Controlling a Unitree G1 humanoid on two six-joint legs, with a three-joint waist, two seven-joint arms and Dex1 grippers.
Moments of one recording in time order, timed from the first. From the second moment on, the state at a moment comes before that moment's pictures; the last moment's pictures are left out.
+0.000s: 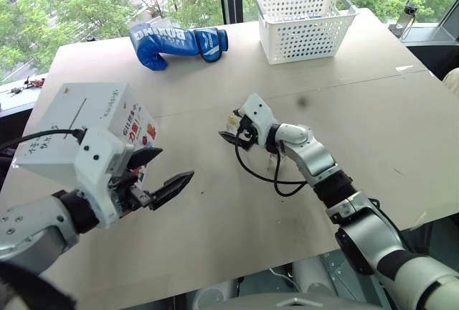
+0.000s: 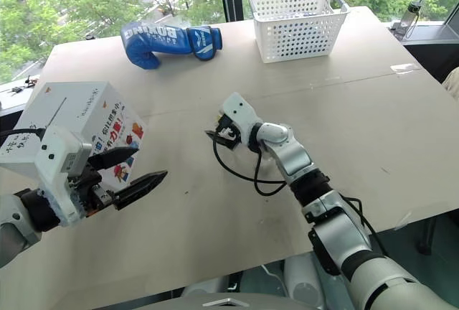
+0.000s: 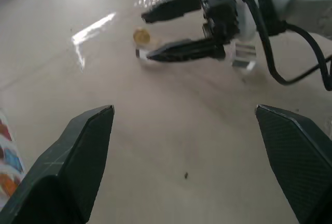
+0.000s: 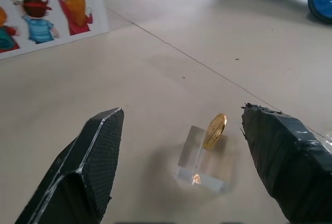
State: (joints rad) left arm 0.39 0.98 0.77 -0.89 -1.25 0.91 -0.31; right arm -0.80 0.01 0.31 0.48 0.07 0.28 0.53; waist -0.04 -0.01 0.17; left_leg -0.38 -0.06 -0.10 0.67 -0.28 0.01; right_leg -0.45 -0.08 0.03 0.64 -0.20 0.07
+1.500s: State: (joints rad) left arm -0.12 0.00 0.18 -0.59 -1.28 0.36 -0.17; right arm -0.82 0.13 -0.08 0.05 0.99 0.90 0.53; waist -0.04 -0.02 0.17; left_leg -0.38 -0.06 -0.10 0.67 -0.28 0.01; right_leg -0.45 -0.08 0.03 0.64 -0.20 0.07
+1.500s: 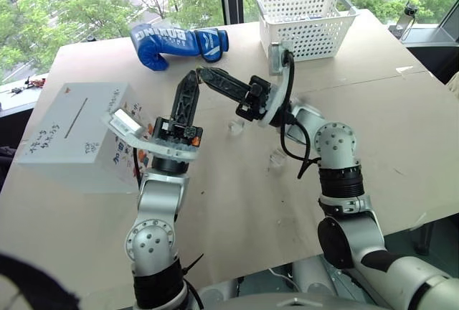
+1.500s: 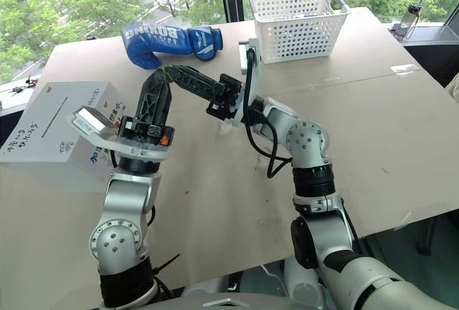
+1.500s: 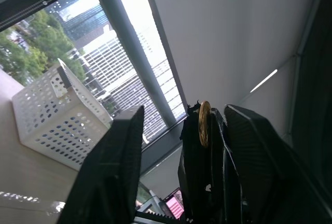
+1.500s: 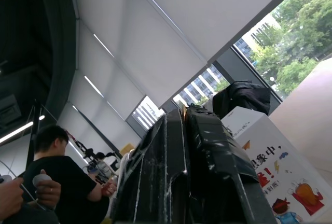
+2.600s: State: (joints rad) left arm -0.17 0.89 0.57 -0.71 -1.38 0.64 0.33; right arm -0.89 -0.21 0.15 0.10 0.62 0.48 1.07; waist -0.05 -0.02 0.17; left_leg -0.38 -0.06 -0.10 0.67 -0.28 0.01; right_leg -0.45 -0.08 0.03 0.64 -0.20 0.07
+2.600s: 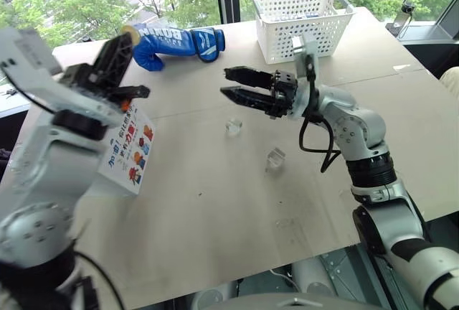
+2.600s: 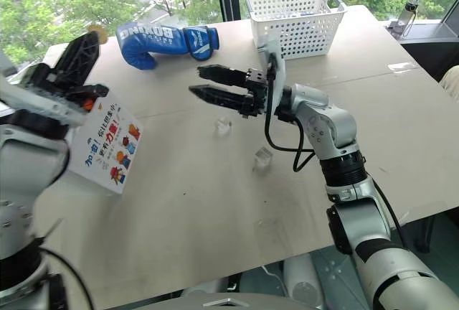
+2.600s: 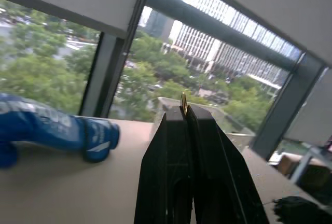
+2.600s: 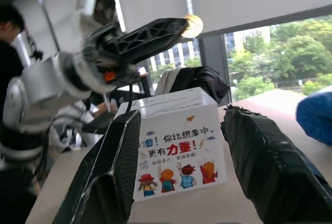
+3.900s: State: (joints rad) left arm 0.22 0.95 0.84 -0.63 -1.13 0.93 0.17; right arm -0.92 -0.19 0.16 0.05 0.58 0.46 1.12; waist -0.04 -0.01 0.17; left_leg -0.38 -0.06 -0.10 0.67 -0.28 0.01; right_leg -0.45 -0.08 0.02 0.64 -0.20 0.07
